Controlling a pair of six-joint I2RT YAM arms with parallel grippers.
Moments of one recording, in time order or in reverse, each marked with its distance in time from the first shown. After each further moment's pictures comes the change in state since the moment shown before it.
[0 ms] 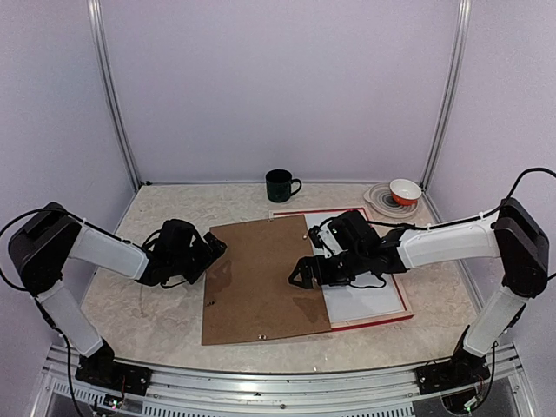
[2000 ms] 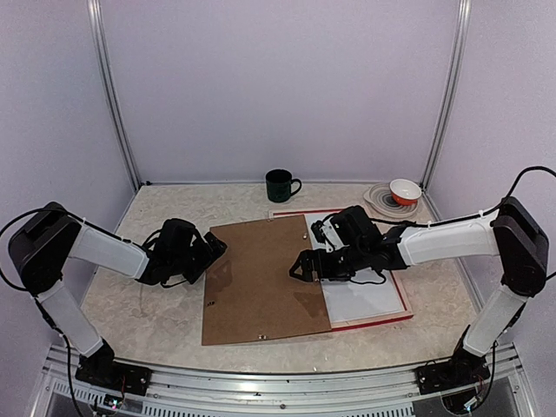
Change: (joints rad) left arm 0.000 0.000 0.008 -0.015 0.003 0.000; right arm -0.034 0.004 0.011 0.024 0.000 0.031
